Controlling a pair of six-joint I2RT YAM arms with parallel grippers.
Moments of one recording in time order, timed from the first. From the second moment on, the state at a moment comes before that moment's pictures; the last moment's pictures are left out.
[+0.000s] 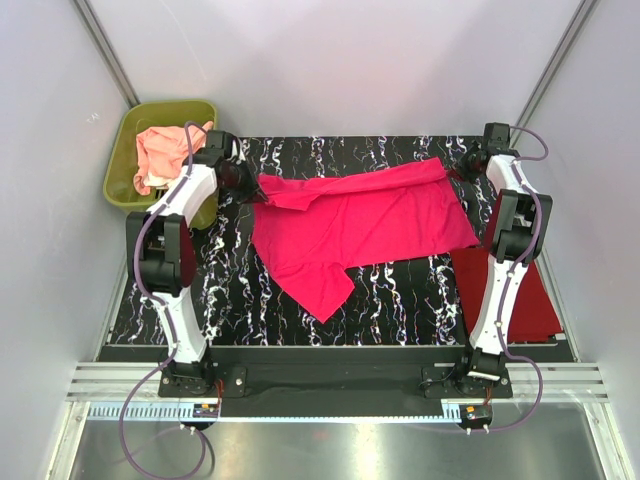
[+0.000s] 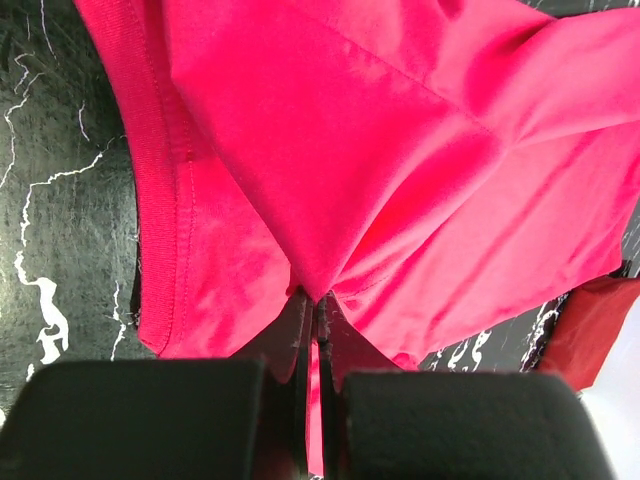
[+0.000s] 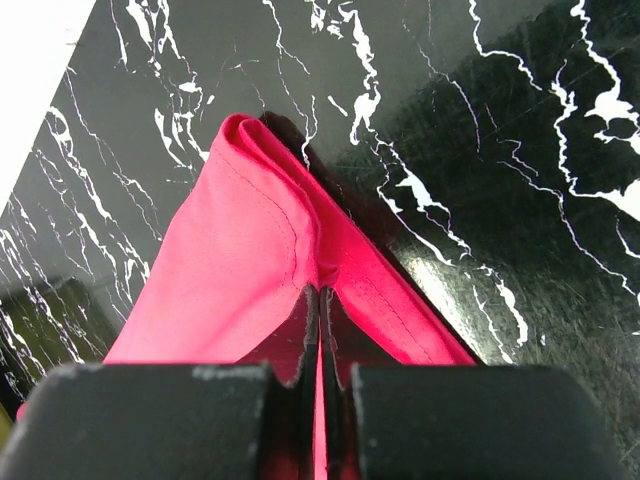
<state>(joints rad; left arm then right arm) -0.10 1.96 1.61 -0.66 0.37 -0.53 -0.18 2.39 2.01 -0.46 -0.23 0.64</state>
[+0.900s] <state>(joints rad) -0.12 1.91 1.46 -0.64 0.38 -0.56 -0.18 2.39 2.01 -0.52 -0.20 0.59</state>
